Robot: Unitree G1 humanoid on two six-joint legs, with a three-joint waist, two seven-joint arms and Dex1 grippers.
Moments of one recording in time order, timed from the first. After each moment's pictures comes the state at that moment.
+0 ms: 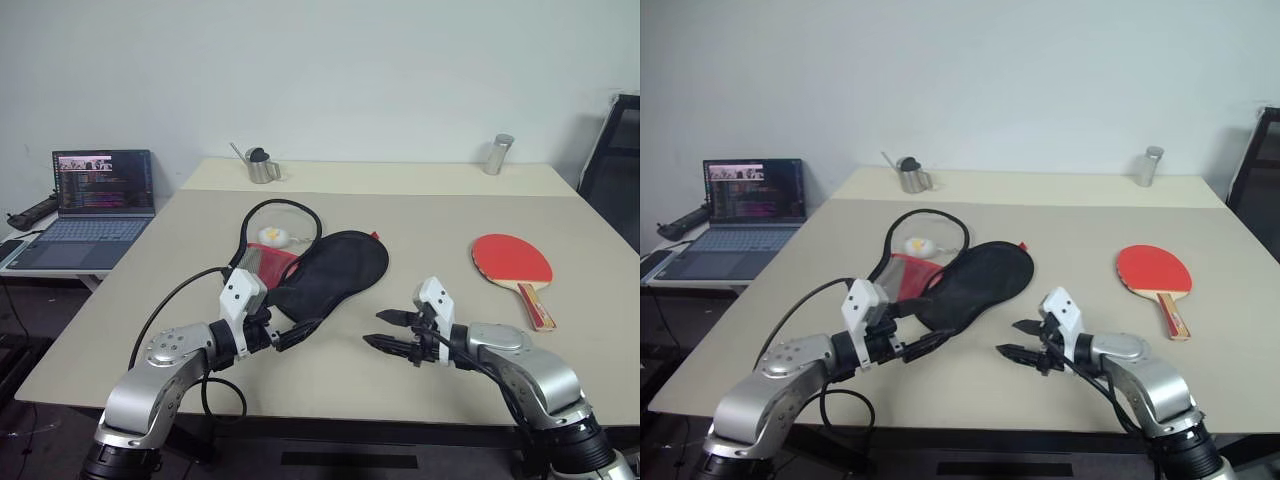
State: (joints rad) left arm -0.21 0.58 0.04 -0.31 -0.47 0.53 -0.78; right arm -0.33 -0.44 0.16 -0.27 0.41 0.71 0.80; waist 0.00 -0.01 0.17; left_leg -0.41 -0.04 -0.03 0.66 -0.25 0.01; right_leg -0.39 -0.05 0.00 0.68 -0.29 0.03
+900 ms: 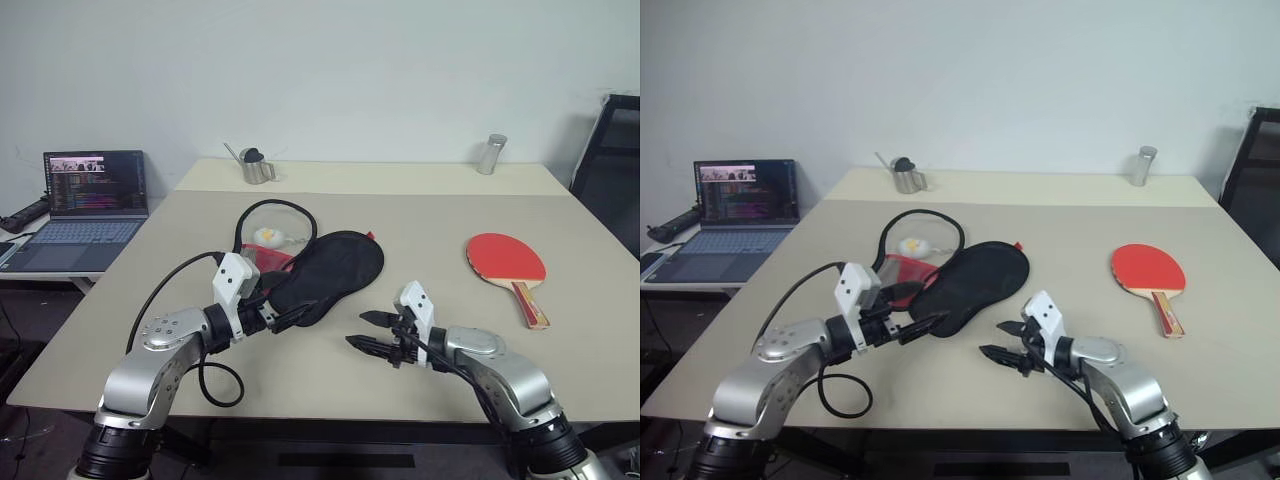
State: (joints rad) left arm -0.28 0.59 0.07 -0.22 -0.46 0.49 -0.79; right arm -0.35 -0.35 0.22 -0.19 0.36 0.62 0.74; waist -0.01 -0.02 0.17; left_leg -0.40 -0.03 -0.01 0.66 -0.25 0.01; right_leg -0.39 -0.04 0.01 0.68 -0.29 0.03
